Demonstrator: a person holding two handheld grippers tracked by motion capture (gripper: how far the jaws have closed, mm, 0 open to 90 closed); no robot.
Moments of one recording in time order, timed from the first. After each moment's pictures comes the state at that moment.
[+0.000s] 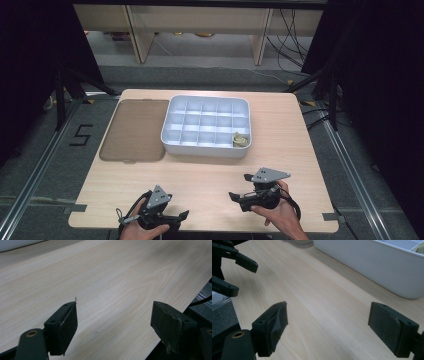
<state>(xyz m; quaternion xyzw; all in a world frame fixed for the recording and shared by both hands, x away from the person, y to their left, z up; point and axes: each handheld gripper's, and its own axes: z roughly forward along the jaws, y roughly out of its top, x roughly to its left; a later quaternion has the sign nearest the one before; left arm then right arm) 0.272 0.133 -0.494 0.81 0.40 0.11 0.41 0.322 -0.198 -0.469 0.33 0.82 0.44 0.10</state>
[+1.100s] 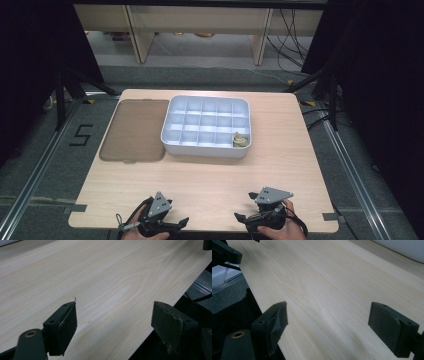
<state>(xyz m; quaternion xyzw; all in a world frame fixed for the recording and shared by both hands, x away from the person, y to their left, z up) 0.259 0.132 -0.498 0.83 0.38 0.12 0.39 0.284 -0.211 -0.493 0.31 0.85 0.41 0.09</state>
